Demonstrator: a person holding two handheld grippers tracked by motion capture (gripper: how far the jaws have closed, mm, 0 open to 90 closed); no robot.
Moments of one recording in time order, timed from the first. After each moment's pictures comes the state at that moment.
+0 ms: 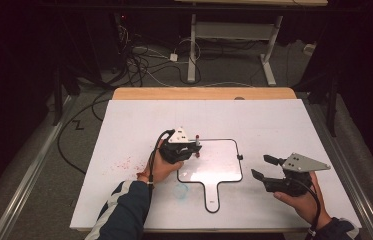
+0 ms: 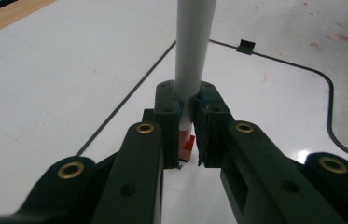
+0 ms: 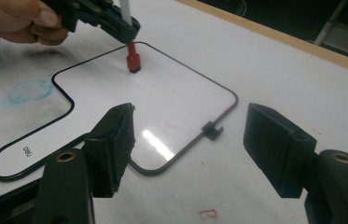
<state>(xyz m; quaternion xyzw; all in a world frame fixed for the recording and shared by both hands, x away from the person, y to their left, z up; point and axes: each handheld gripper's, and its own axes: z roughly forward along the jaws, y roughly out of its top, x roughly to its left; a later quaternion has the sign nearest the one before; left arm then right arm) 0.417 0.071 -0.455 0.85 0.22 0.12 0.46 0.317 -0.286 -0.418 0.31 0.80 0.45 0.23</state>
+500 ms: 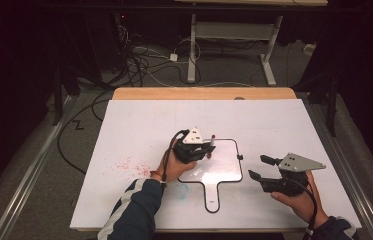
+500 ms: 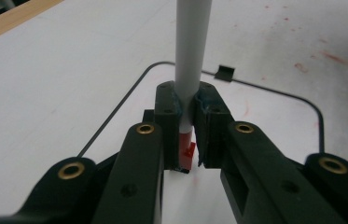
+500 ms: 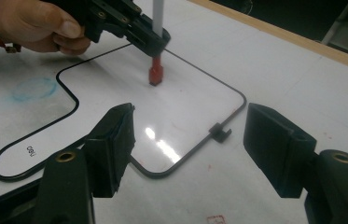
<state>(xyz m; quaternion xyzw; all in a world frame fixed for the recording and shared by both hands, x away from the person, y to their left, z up) 0.426 0.018 -0.456 0.85 0.18 0.10 0.47 0.319 -0.280 -0.420 0.30 0.81 0.45 0.23</state>
